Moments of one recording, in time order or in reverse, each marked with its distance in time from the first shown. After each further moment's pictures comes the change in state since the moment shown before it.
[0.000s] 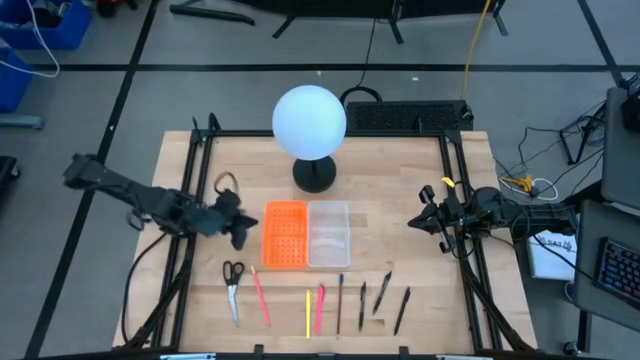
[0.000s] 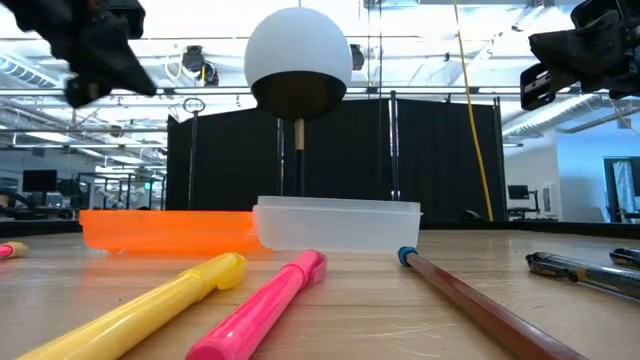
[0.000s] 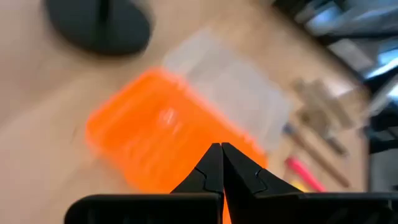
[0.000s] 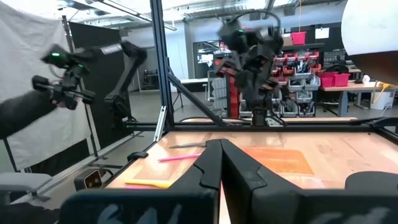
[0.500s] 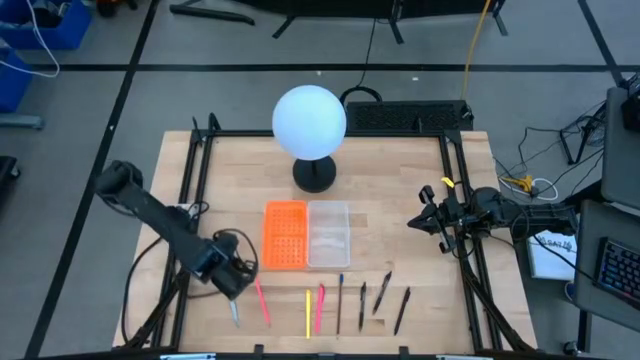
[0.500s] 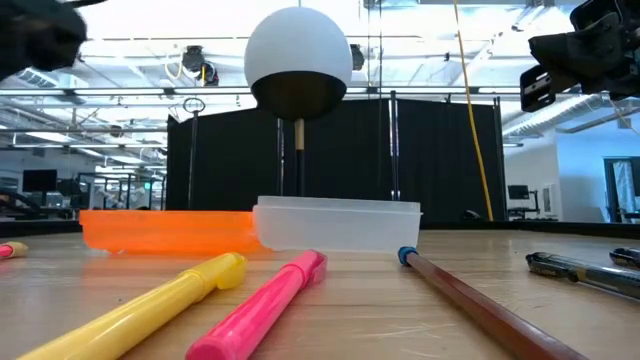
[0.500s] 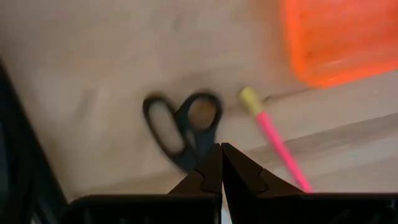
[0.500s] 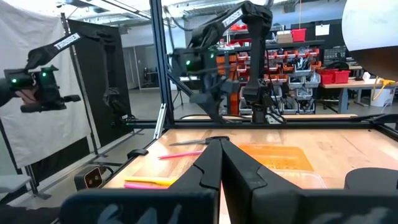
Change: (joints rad) left arm -0.289 0.586 0.331 -0.515 0.373 -1.034; right arm 0.000 0.000 0.000 -0.010 0.000 0.000
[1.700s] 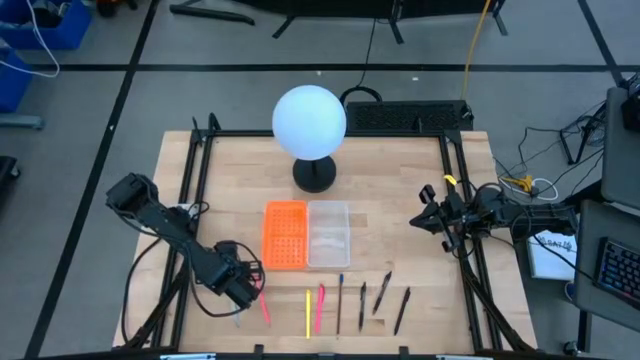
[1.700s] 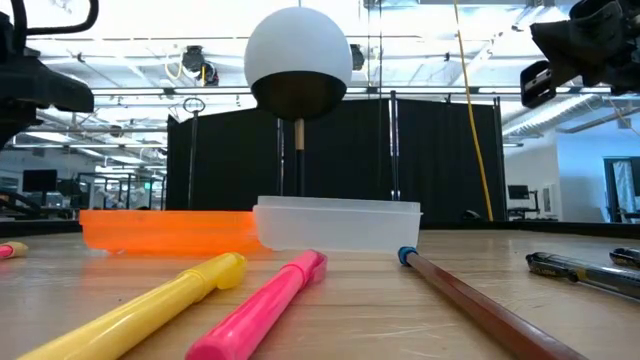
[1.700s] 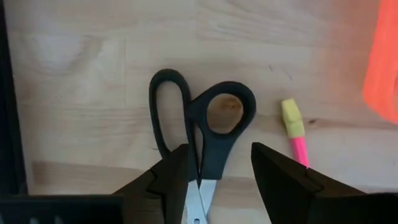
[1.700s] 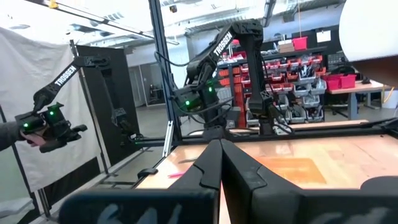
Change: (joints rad) left arm -0.005 0.173 -0.004 0.030 0.026 -0.286; right arm 0.000 0.000 0.000 0.070 0.000 0.086
